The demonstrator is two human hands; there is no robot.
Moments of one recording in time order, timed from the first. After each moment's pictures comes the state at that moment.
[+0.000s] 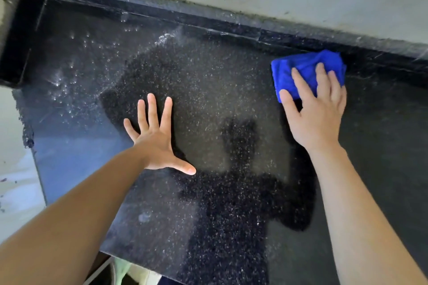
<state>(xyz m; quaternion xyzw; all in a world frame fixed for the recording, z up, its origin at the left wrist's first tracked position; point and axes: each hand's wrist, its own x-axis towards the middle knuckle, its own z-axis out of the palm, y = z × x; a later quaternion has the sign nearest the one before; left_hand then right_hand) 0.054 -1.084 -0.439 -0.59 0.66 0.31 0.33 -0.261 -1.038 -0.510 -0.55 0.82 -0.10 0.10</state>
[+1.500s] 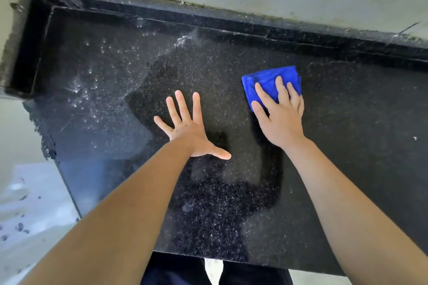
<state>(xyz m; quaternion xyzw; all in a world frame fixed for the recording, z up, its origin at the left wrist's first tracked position) 0.073 -1.085 -0.454 -0.56 0.72 0.29 0.29 -0.141 -1.018 -0.490 -0.54 0.82 -0.03 0.19</state>
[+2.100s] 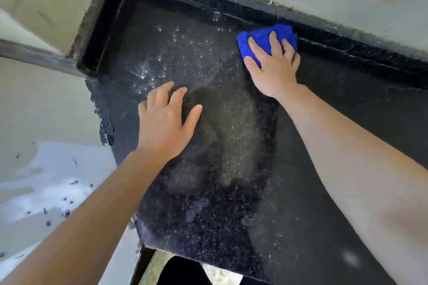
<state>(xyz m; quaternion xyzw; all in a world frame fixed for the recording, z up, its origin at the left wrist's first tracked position) 0.261 -1.129 -0.468 -0.61 0.78 0.13 -0.10 -0.005 -1.201 -0.485 -0.59 0.79 0.02 0.18</state>
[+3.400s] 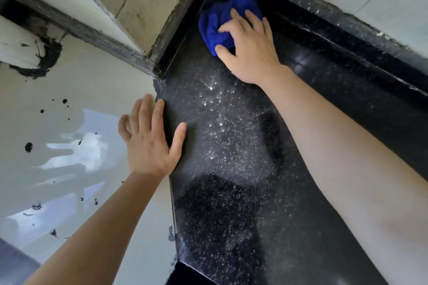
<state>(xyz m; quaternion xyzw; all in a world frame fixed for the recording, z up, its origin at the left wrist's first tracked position) 0.389 -1.125 -0.498 -0.75 0.65 0.06 -0.06 0.173 -1.322 -0.490 -0.79 0.58 -0.06 0.20</state>
